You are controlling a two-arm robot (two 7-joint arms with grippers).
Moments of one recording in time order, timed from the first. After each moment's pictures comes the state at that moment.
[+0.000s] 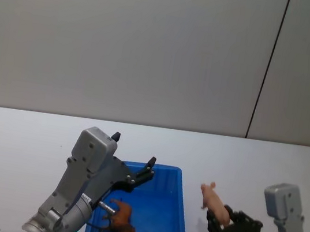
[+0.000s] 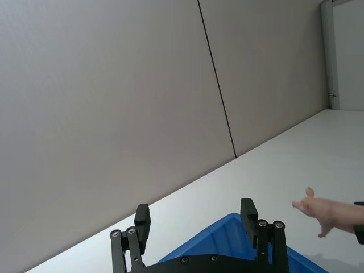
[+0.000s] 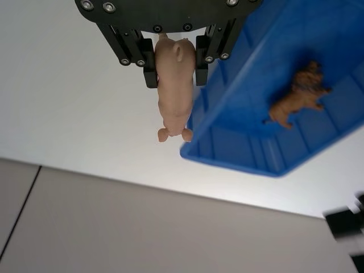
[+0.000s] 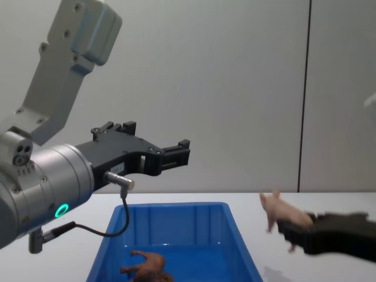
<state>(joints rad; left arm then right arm) -0.24 0.38 0.45 -1.63 -0.20 0.01 -0.01 0.08 0.26 -0.30 -1.61 0.22 0.24 0.19</state>
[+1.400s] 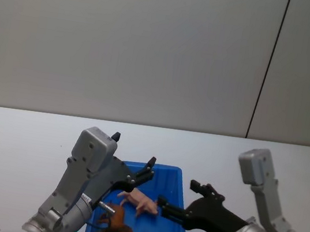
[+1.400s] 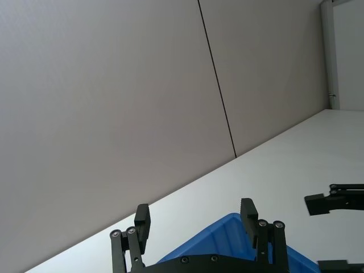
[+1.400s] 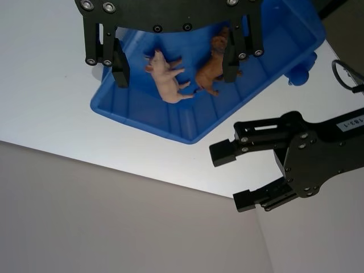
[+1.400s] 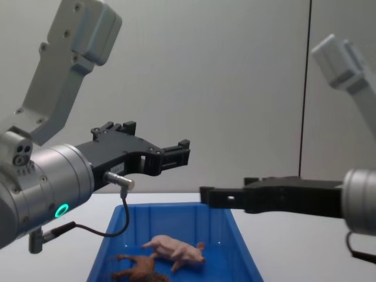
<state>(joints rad) -0.24 0.38 0.45 -1.63 -0.20 0.01 -0.01 0.21 0.21 -0.32 -1.59 0.28 0.33 0.44</state>
